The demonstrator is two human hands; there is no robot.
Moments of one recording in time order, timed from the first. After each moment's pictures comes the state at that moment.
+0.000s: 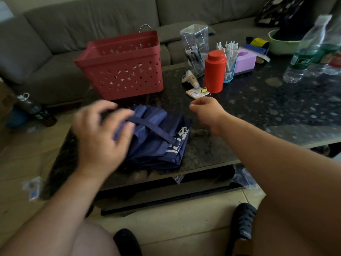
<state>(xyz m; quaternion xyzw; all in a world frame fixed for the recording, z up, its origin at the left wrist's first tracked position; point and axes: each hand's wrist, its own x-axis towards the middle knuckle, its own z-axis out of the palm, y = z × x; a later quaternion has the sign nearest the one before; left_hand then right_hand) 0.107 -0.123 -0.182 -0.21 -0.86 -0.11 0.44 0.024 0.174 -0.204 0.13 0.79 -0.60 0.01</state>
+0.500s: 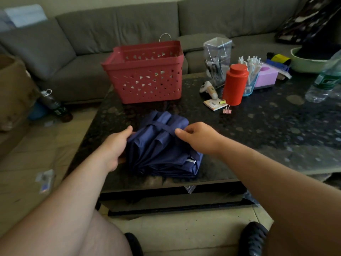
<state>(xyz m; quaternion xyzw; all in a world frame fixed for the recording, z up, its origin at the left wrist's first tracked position) 0.051 -0.156 -0.200 0.26 -0.75 -0.59 -0.14 0.057 0.107 -0.188 -0.07 0.91 -0.39 0.10</state>
